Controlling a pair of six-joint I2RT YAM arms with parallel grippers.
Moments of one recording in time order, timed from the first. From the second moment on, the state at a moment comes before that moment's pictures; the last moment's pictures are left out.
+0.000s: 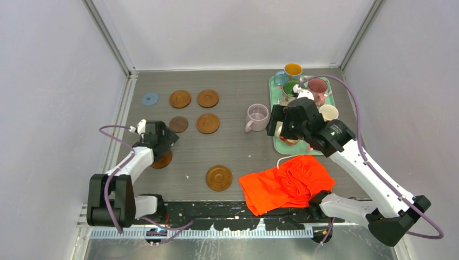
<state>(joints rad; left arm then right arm) -0.04 1.24 0.55 -0.21 -0.21 -0.84 0.63 1.06 1.22 -0.89 0.25 0.61</state>
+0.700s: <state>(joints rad) -0.09 1.16 0.63 -0.36 -0.23 -0.79 0.63 1.05 1.21 -0.89 0.25 0.61</state>
